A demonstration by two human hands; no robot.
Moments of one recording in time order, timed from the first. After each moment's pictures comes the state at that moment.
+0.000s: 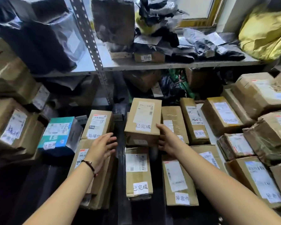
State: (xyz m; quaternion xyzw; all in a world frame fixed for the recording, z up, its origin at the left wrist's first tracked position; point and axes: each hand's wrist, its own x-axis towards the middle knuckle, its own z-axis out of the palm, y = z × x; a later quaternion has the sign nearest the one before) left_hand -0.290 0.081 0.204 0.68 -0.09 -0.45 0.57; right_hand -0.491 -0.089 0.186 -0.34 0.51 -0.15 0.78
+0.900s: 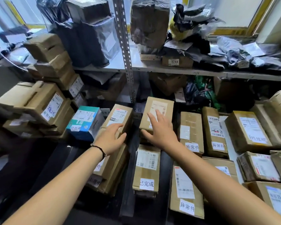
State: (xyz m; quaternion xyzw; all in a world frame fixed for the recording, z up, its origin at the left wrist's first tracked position) left_hand -0.290 0.107 0.244 0.87 -0.39 -0.22 0.22; right_hand -0.439 -0.060 0.222 -0.93 0.31 -0.05 0.20
